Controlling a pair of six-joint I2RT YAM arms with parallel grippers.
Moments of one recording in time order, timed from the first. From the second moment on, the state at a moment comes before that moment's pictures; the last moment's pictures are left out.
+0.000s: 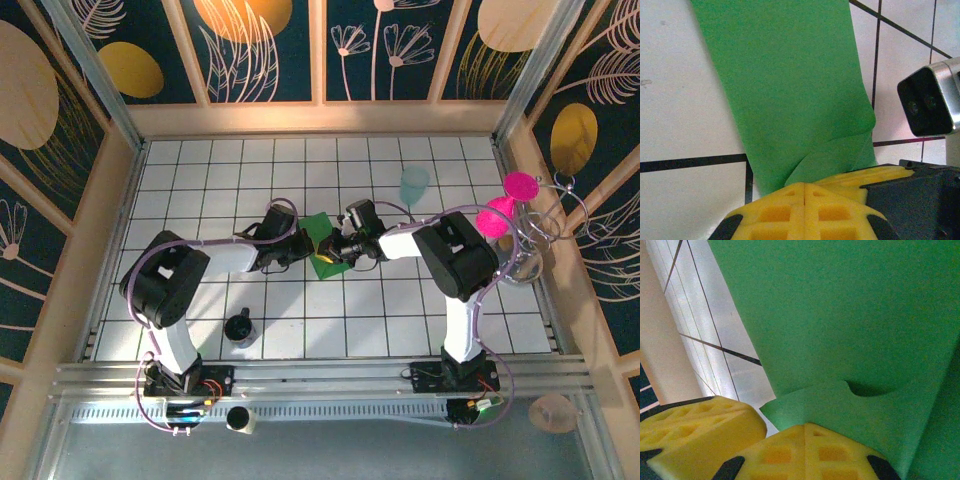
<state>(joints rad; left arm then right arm) -0.61 1.80 0.88 0.07 0.23 -0.91 0.58 1.97 0.95 0.17 -0.65 0.99</state>
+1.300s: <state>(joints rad) -0.61 1.85 0.95 -0.03 0.17 -0.86 0.54 1.92 0.95 0.14 -0.65 0.95</state>
